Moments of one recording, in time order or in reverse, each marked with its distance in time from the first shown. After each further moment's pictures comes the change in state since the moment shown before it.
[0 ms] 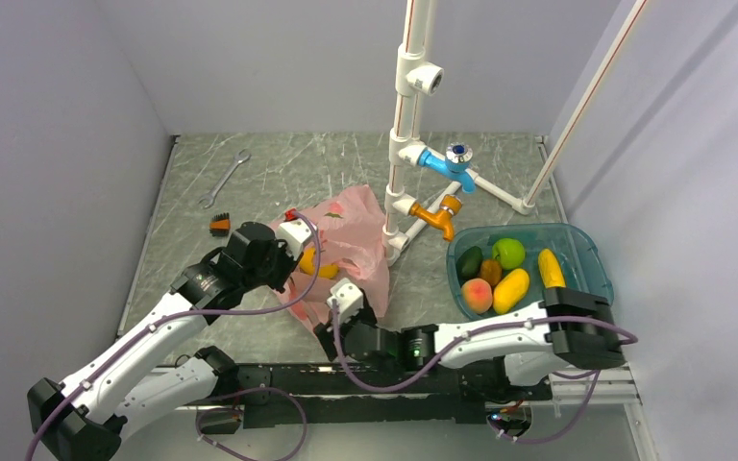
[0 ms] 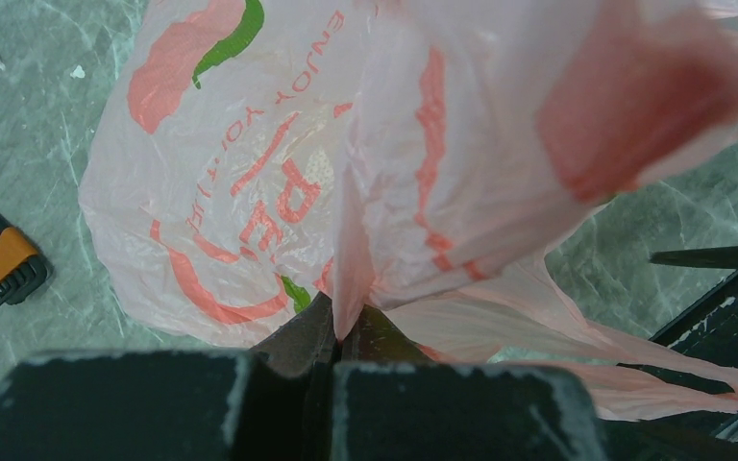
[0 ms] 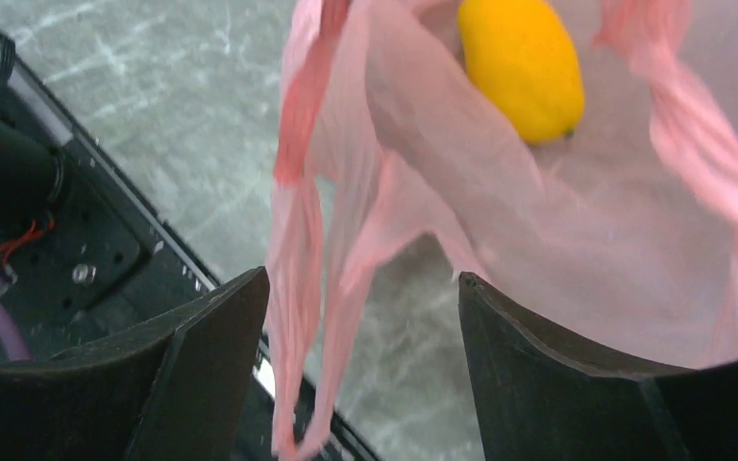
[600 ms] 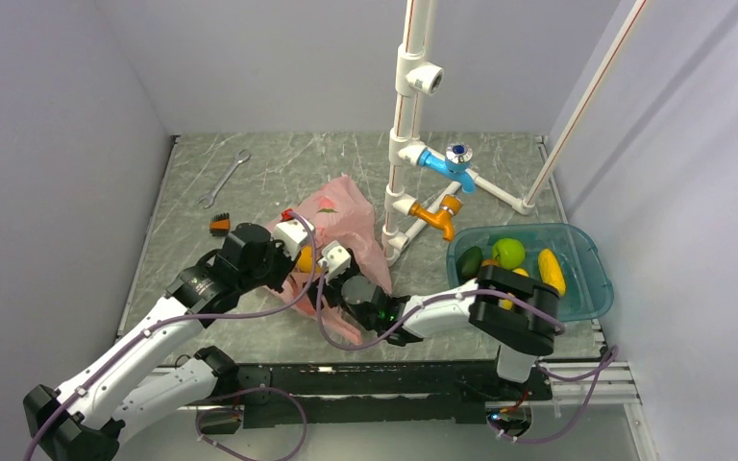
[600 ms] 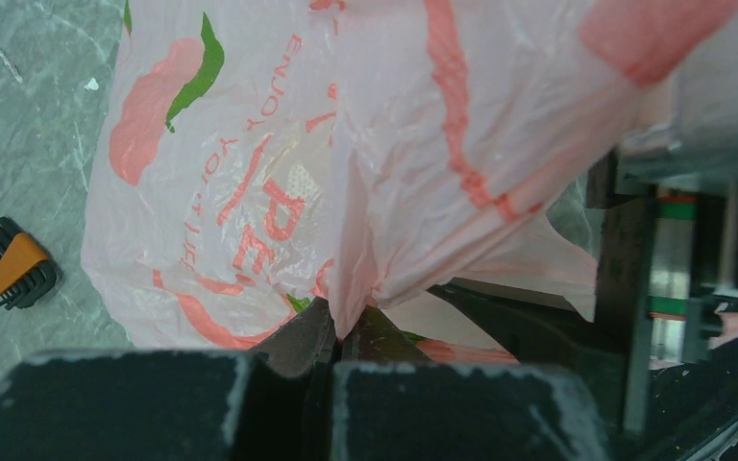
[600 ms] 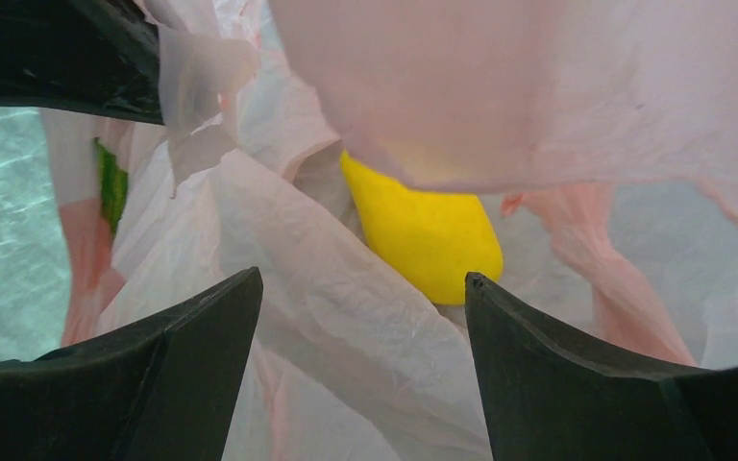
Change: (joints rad) left arm 0.000 -0.032 0.000 0.003 0.000 0.000; right arm -0.303 0.328 0.047 0.558 -0.209 -0.317
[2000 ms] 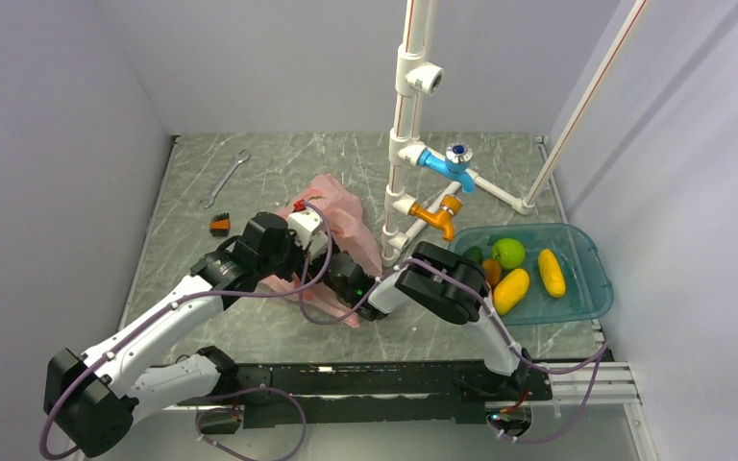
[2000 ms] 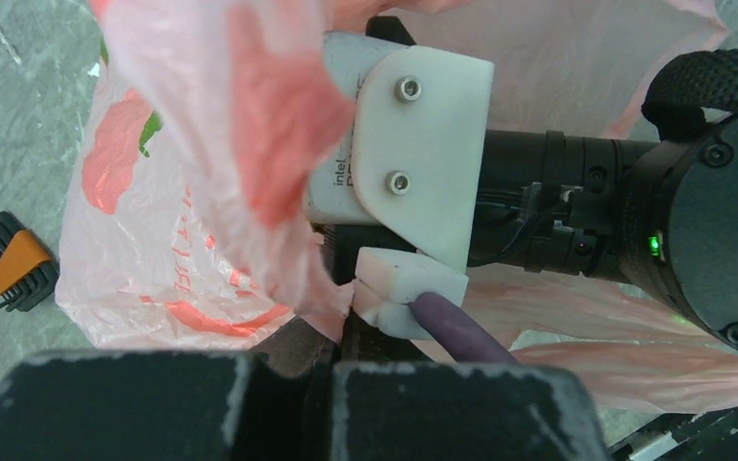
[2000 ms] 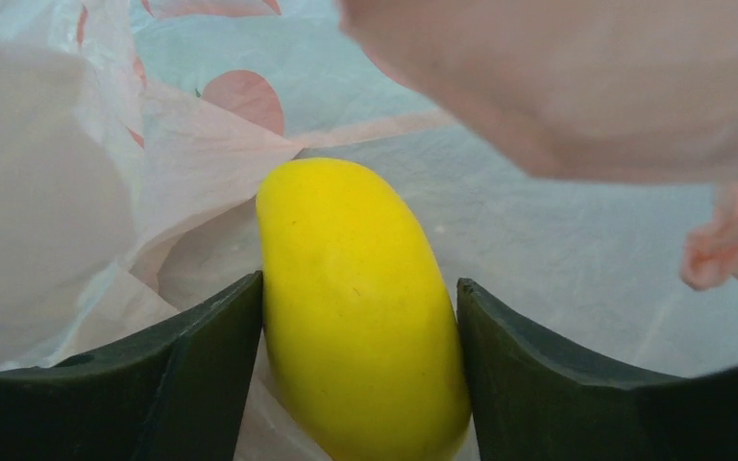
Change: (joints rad) left arm 0.012 0.175 0.009 0.092 -0.043 -0.004; right arm -0.175 0.483 0.260 0.318 -0.173 -0.169
